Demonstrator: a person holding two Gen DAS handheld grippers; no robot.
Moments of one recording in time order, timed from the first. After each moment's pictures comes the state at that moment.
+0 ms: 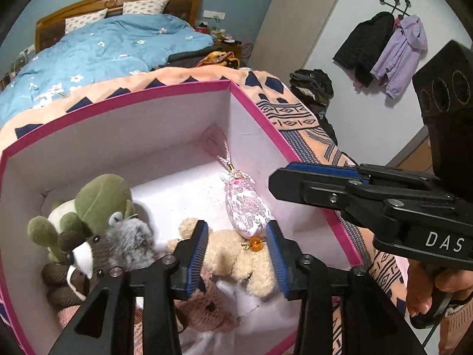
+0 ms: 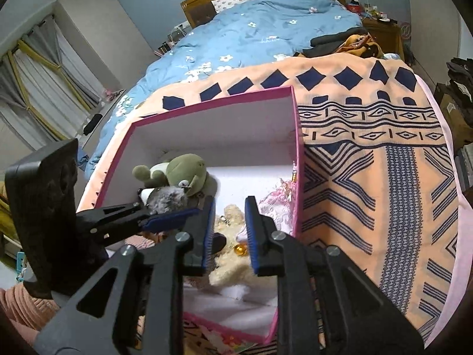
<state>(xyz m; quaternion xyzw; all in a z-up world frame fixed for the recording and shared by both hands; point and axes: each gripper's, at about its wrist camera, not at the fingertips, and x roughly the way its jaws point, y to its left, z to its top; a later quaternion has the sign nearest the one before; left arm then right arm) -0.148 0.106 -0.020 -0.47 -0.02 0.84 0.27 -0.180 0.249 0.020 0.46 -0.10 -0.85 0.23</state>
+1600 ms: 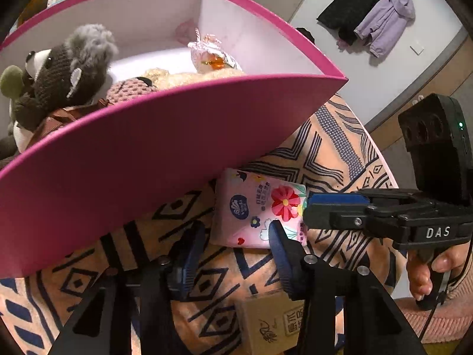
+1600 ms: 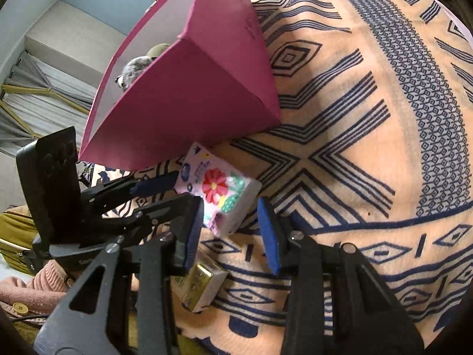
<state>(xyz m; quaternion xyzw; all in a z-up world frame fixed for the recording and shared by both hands) -0.048 0.105 -0.099 -0.54 -0.01 0.78 0.31 -0.062 0.293 -0.091 0.55 -0.22 -0.77 0.21</state>
